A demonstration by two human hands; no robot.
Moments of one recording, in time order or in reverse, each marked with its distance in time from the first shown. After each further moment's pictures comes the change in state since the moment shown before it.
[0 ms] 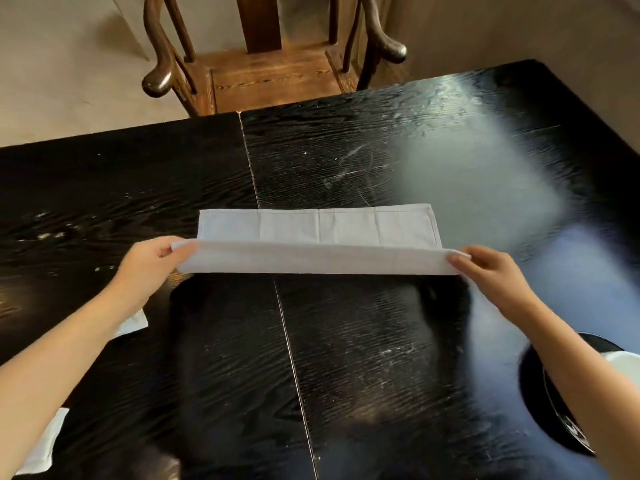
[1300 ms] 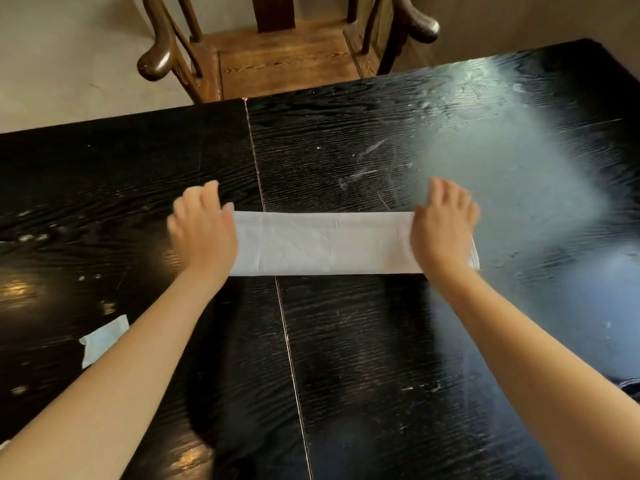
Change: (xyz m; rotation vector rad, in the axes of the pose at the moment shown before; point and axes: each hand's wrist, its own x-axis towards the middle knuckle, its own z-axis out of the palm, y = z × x) left_hand 0.064 0.035 0.083 0.750 0.522 0.156; right_hand 0.099 -0.053 0.109 -0.768 0.419 -0.216
